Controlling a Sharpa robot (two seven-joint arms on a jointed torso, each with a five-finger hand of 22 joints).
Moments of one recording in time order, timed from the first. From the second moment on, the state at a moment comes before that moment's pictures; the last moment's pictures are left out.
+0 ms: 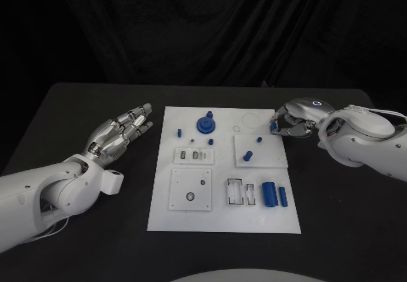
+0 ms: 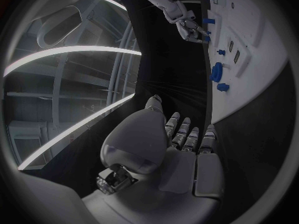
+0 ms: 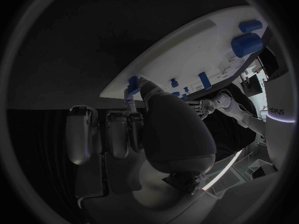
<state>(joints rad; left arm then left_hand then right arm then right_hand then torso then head) 1.24 -1.02 -0.21 1.58 -0.12 -0.09 0.68 1.44 0.24 -0.29 0.29 0.45 0.36 0.05 0.04 0.04 0.11 0.13 0.29 0.04 0.01 0.11 0.02 0.01 0.16 0.03 0.24 0.03 0.02 1.42 -1.07 -0.25 1.55 -1.59 -0.37 -0.13 1.38 -0.07 0.21 0.18 0.24 0.97 0.09 0.15 0.23 1.46 0.00 1.57 1.31 1.47 -0.07 1.56 1.31 0.03 1.47 0.04 1.45 1.31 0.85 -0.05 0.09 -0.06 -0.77</state>
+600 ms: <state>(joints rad) 1.24 -1.02 -0.21 1.59 -0.12 -0.09 0.68 1.45 0.24 -0.29 0.29 0.46 0.36 0.05 0.04 0.04 0.10 0.13 0.29 0.04 0.02 0.11 0.02 0.01 0.16 0.03 0.24 0.03 0.02 1.46 -1.08 -0.25 1.67 -1.59 -0.46 -0.12 1.42 -0.07 0.23 0.14 0.34 1.01 0.10 0.19 0.25 1.46 0.00 1.57 1.31 1.47 -0.07 1.56 1.31 0.03 1.47 0.04 1.45 1.31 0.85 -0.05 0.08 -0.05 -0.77</state>
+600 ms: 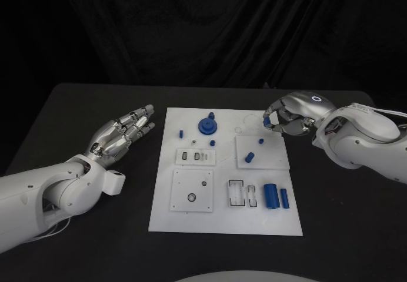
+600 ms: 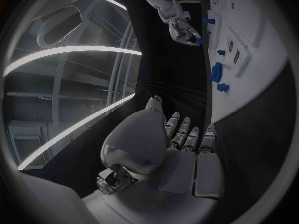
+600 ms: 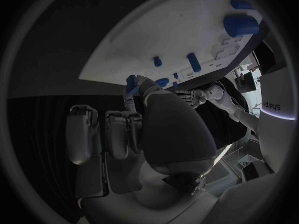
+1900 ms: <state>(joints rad) 1.24 -1.01 -0.21 1.59 -0.11 -0.07 0.68 1.41 0.25 -0.30 0.29 0.42 0.36 0.05 0.04 0.04 0.11 0.13 0.29 0.04 0.01 0.12 0.02 0.01 0.16 0.03 0.24 0.04 0.02 1.40 -0.77 -0.25 1.67 -1.65 -0.34 -0.15 1.42 -0.07 0.23 0.12 0.36 1.02 0.11 0.19 0.25 1.47 0.01 1.57 1.31 1.47 -0.06 1.55 1.31 0.03 1.47 0.05 1.44 1.31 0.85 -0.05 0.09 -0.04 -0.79</state>
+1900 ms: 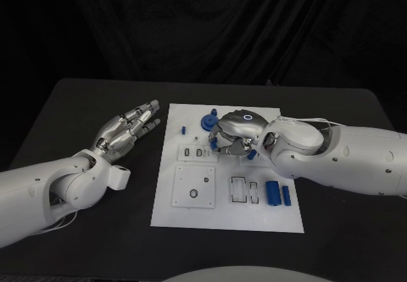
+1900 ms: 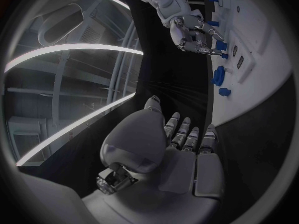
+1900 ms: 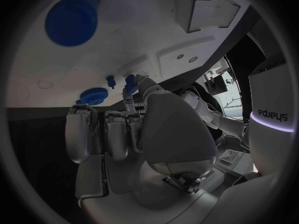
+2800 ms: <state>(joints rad) 1.24 -1.00 -0.21 1.58 -0.10 -0.07 0.68 1.41 0.25 -0.30 0.29 0.43 0.36 0.05 0.04 0.04 0.11 0.13 0.29 0.04 0.01 0.12 0.02 0.01 0.16 0.03 0.24 0.04 0.02 1.39 -0.75 -0.25 1.66 -1.65 -0.29 -0.16 1.37 -0.08 0.22 0.12 0.26 0.94 0.11 0.14 0.29 1.46 0.02 1.57 1.31 1.47 -0.05 1.55 1.31 0.03 1.47 0.06 1.43 1.31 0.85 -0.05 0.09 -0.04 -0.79</state>
